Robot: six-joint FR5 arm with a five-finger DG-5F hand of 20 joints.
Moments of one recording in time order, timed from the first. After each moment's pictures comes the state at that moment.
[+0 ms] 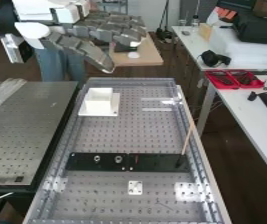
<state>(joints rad) 1.31 -1.55 -1.78 -2.95 -1.72 -0.67</state>
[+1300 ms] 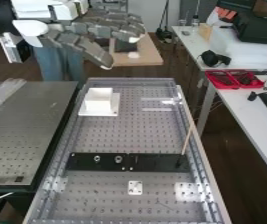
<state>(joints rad) 1.31 -1.54 -1.79 -2.94 -1.74 -0.69</state>
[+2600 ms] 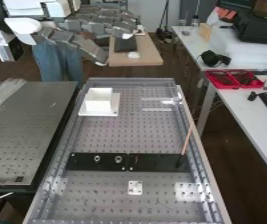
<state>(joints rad) 1.27 -1.52 -1.80 -2.95 -1.83 -0.67</state>
